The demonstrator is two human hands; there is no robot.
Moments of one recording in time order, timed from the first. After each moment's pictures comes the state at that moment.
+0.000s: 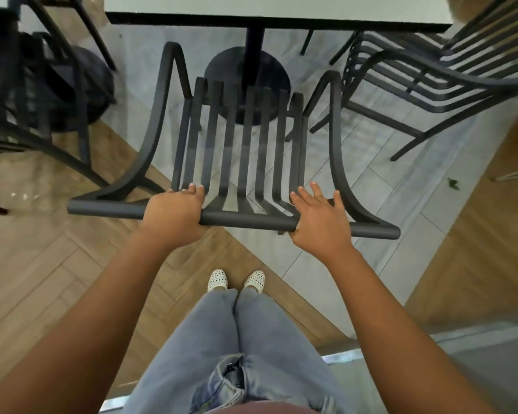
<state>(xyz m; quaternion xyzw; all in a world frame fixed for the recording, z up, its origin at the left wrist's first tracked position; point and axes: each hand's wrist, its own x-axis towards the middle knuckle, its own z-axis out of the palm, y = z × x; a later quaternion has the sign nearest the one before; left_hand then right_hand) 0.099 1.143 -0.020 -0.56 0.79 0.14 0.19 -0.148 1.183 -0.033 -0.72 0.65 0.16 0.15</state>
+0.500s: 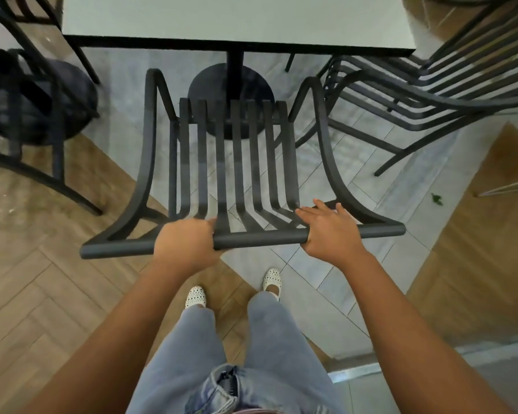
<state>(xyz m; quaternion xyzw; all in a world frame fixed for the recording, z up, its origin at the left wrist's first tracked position) -0.004 1.144 -0.024 -0.57 0.79 0.17 0.16 -0.256 1.151 -0.023 -0.74 0.62 0.20 0.17</state>
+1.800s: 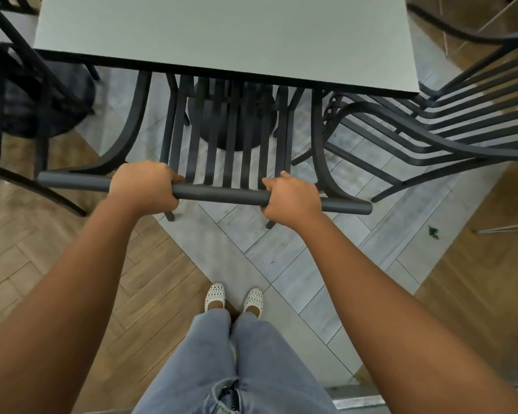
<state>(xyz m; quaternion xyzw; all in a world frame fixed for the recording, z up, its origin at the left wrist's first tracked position) -0.009 0.982 -0.015 -0.62 0.75 0.16 0.18 -0.252 0.993 -0.009 -0.74 0.62 0.17 0.19</state>
